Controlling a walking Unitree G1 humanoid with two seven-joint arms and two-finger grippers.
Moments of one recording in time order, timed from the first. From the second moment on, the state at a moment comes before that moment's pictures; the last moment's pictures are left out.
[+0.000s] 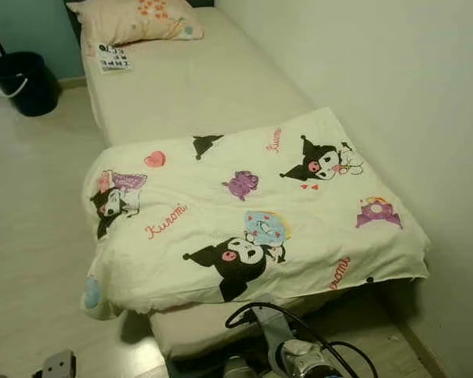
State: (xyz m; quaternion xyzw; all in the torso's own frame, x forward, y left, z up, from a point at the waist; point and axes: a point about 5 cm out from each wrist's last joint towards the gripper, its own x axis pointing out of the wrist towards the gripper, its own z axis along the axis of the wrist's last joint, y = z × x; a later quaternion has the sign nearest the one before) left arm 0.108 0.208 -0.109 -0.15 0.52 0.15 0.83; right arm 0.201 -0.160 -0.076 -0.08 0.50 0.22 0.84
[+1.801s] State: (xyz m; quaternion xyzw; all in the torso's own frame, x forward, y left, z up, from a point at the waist) left arm 0.132 0.205 -0.102 -0.15 0.49 0.15 0.84; right arm 0.200 -0.170 -0.076 -0.09 0.51 0.21 0.83
